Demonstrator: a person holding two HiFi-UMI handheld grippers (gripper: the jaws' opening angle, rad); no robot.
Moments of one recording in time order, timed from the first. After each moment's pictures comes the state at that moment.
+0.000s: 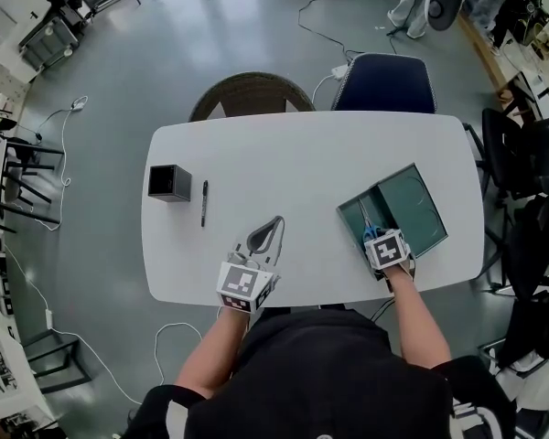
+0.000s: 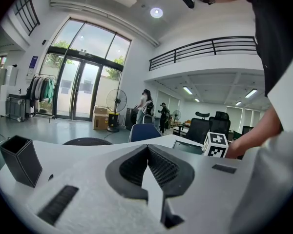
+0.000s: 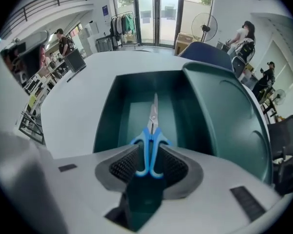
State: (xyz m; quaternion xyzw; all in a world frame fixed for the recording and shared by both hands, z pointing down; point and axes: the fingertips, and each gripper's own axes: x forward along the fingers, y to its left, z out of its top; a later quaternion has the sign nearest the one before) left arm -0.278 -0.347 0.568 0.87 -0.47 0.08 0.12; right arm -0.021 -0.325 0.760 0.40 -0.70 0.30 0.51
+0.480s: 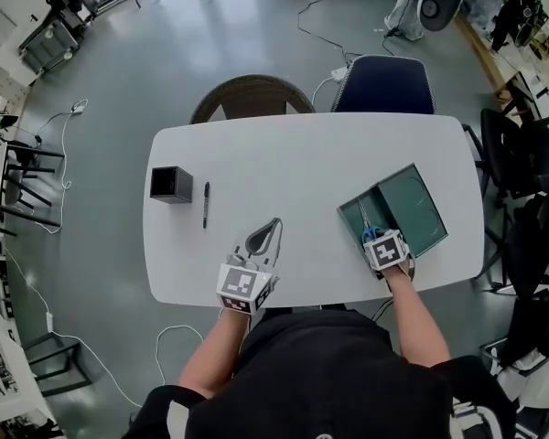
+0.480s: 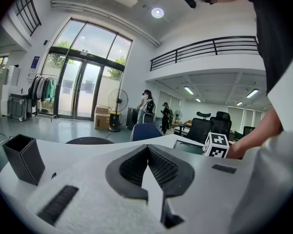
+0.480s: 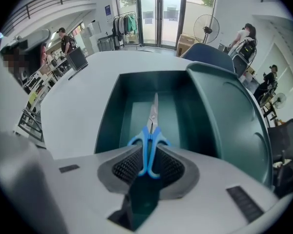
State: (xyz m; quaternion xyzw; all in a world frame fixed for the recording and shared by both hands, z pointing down) left arm -0.289 -0.344 0.567 0.86 -0.48 0.08 0.13; right arm -0.027 -0.323 0.764 0.40 -0.70 0.29 0.51
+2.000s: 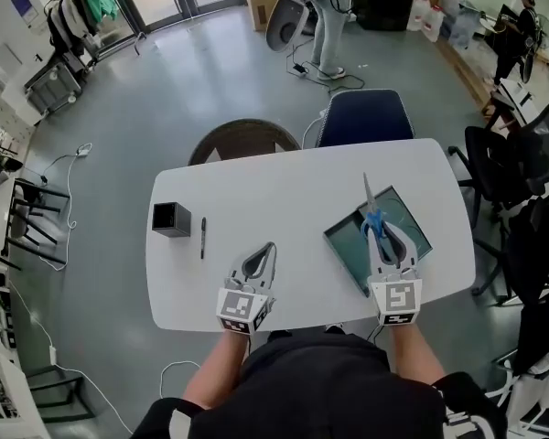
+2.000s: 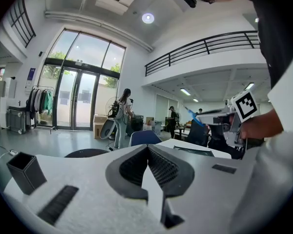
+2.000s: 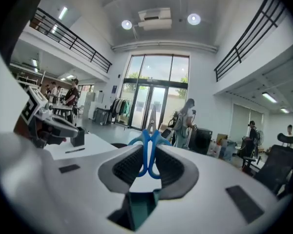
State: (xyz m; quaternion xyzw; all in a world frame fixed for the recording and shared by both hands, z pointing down) left arm -0.264 -0.335 0.526 0.87 -0.49 0.07 0.08; right arm -0.044 -0.351 0.470 0.56 -0.81 -0.04 0.14
